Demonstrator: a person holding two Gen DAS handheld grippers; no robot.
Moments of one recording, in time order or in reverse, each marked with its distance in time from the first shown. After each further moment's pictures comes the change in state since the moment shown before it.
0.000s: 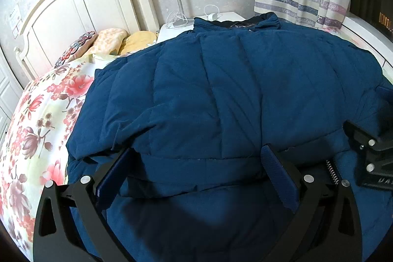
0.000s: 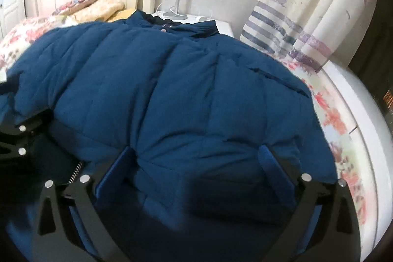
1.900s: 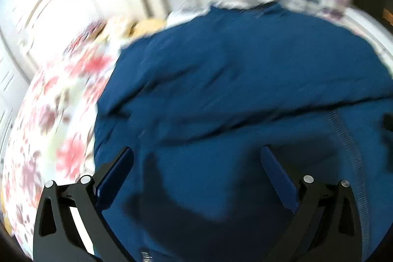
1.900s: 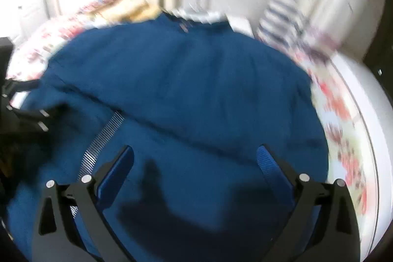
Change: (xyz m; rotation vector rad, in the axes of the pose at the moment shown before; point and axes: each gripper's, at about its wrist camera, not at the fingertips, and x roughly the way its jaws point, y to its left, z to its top) left arm -0.015 0.037 -0.037 -0.050 0.103 -0.012; right arm -0.045 -0.024 -0.027 -0.013 0.078 0.136
